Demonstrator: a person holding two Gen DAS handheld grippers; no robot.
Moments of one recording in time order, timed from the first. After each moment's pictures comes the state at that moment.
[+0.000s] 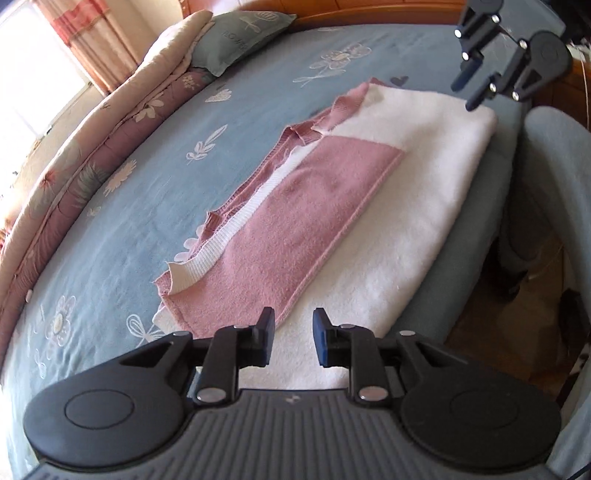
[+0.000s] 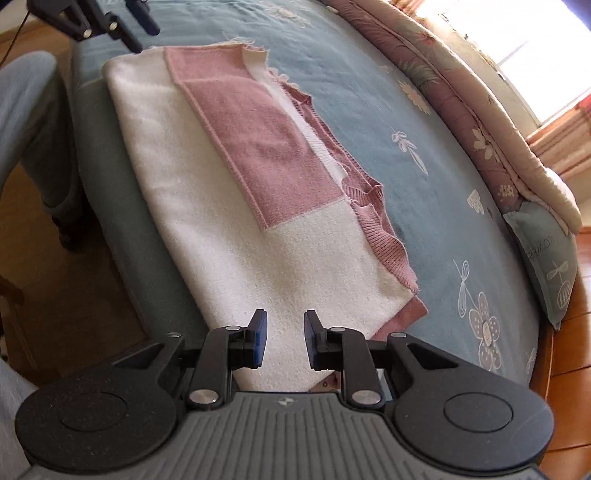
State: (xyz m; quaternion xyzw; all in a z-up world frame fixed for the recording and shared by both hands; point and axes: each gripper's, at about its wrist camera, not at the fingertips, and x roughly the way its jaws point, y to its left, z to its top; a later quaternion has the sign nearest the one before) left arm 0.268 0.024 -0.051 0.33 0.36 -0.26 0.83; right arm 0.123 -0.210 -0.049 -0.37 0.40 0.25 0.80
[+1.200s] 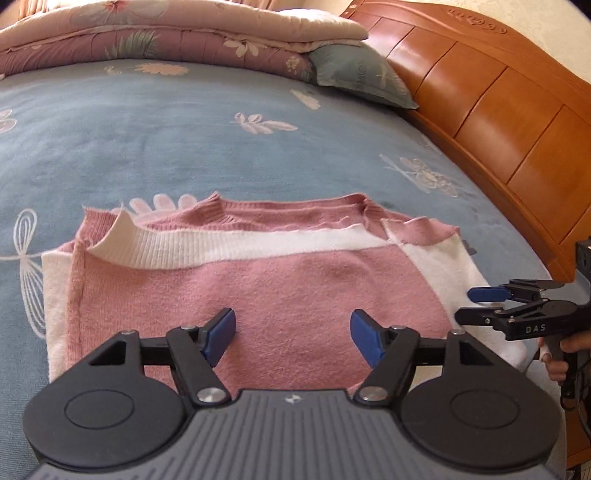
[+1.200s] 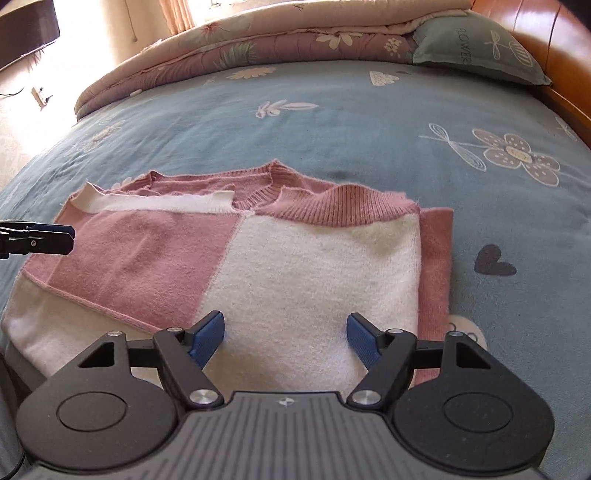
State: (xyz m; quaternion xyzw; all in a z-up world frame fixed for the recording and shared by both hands) left arm 0.317 0.048 -0.095 -0.07 0.41 -0.23 0.88; right arm 0.205 -0.263 -0.106 0.04 0.43 0.12 0.90
